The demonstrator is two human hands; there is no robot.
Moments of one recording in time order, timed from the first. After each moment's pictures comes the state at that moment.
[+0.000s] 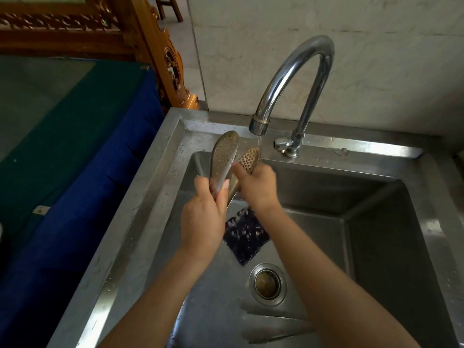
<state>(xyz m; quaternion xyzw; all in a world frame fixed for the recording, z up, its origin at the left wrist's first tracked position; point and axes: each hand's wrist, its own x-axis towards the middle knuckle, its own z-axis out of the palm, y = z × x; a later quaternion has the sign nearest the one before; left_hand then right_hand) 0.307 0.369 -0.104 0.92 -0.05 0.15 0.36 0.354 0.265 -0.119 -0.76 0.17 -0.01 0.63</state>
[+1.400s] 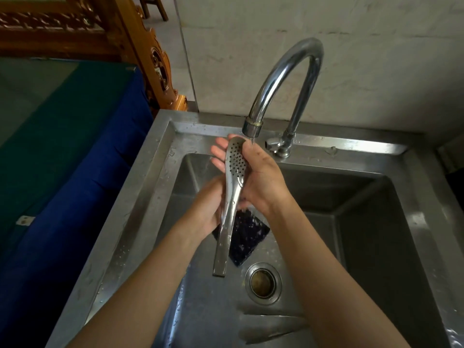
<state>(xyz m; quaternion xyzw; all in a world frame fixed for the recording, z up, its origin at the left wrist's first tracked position) 0.352 0.356 -0.117 0.61 0.08 -0.28 0.73 0.356 0.249 -0.099 -0.33 0.04 0.07 0.94</state>
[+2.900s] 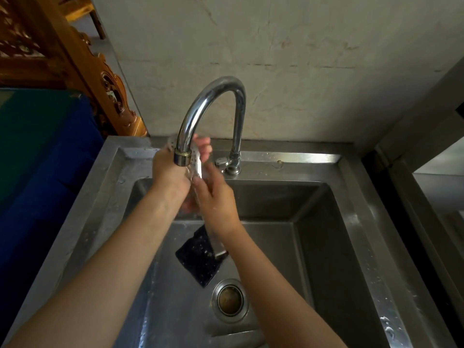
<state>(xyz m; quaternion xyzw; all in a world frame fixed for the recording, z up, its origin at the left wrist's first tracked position) 0.406 0.291 -0.055 0.53 0.09 -0.10 0.84 0.331 0.232 -0.093 -0.73 0.07 -0.07 0.68</state>
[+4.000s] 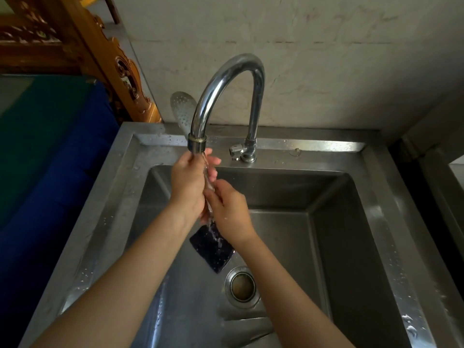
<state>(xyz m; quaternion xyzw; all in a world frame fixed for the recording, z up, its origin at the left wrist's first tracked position) 0.376 0.298 -0.082 0.62 0.13 -0.06 0.77 0.314 0.238 -0.115 -0.77 0.08 -0.06 0.63</state>
